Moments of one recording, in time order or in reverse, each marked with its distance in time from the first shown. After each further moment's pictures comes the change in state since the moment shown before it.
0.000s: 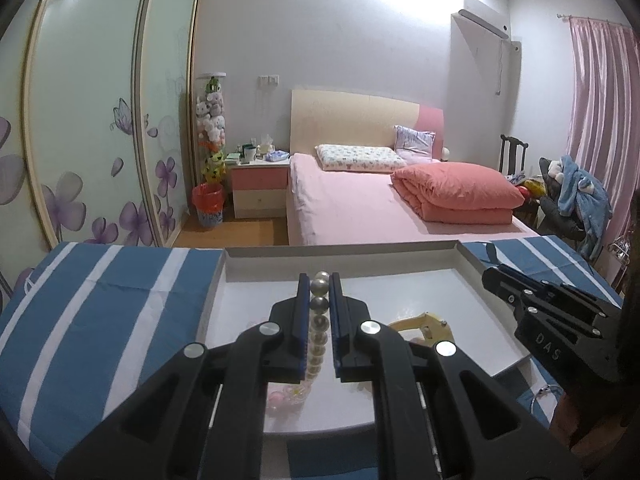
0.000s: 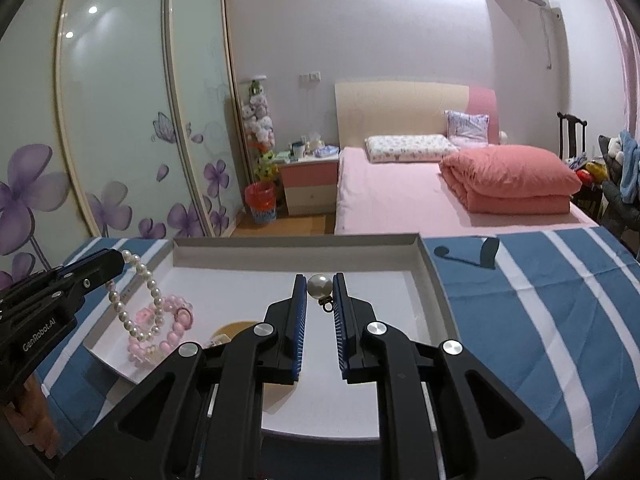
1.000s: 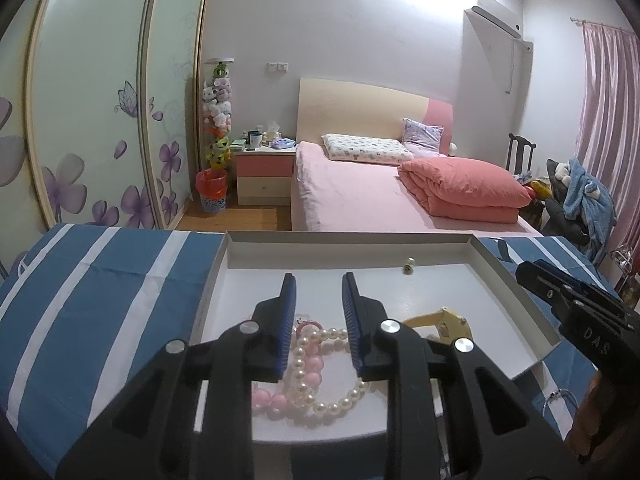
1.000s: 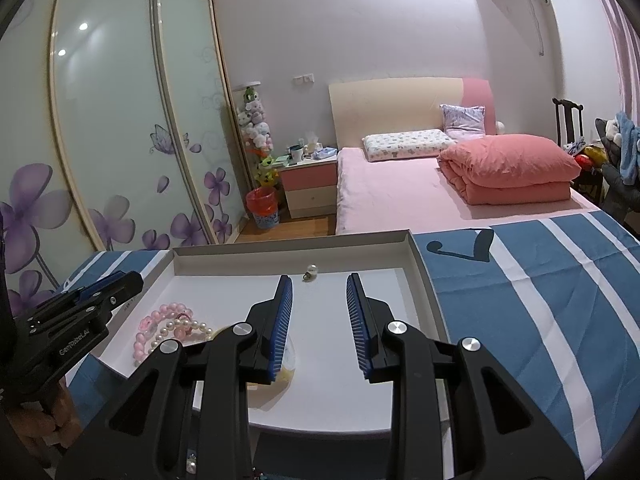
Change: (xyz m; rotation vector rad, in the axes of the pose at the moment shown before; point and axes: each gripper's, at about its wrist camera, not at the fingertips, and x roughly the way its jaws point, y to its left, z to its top) left arm 0.019 0.015 -0.004 -0.041 0.033 0.006; right arm -0.007 -0.012 0.006 0.060 -0.015 0.013
